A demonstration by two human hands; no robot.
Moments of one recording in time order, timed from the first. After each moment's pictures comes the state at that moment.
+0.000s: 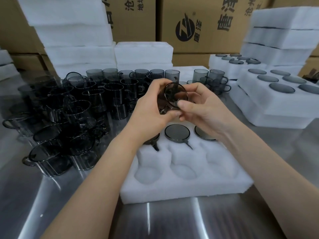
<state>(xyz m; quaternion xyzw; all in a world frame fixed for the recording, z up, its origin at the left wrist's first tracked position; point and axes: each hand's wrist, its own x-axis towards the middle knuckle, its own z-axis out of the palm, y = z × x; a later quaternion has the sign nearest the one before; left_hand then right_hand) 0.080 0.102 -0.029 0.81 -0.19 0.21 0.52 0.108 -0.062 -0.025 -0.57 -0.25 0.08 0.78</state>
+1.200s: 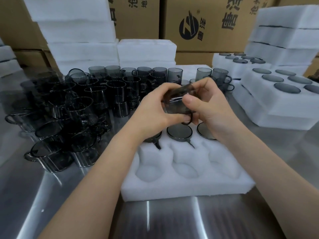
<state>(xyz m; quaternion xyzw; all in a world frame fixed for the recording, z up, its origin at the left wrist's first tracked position) 0.081 0.102 -0.026 0.79 -0.21 0.15 0.56 0.101 -0.062 -0.023 -0.67 -0.24 -0.04 0.71</state>
